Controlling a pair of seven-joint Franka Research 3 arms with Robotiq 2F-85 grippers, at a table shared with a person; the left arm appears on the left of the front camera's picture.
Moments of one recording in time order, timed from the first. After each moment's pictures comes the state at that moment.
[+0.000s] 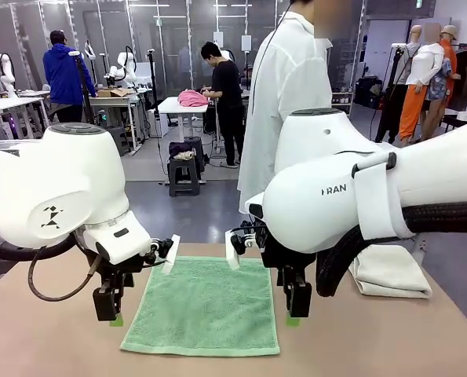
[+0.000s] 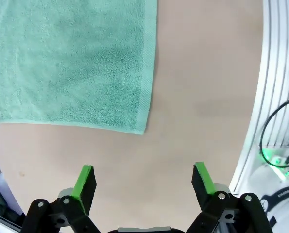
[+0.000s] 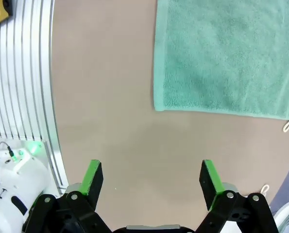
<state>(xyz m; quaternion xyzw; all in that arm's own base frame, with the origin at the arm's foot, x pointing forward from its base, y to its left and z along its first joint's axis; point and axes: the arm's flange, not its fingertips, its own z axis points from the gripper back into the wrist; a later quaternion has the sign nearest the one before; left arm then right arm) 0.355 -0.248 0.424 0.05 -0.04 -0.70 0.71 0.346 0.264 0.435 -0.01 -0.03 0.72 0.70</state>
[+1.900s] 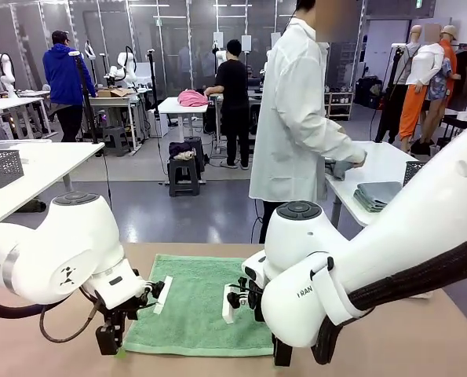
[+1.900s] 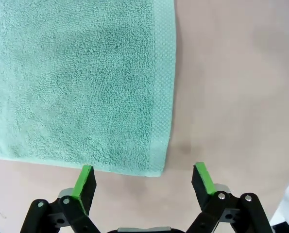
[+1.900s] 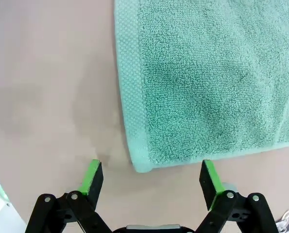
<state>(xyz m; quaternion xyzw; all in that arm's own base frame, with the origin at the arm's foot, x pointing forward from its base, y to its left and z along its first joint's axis) 0.389 -0.218 0.307 0.01 -0.06 -0.73 0.68 0.367 0.270 0.293 -0.03 -0.06 0.68 0.73</state>
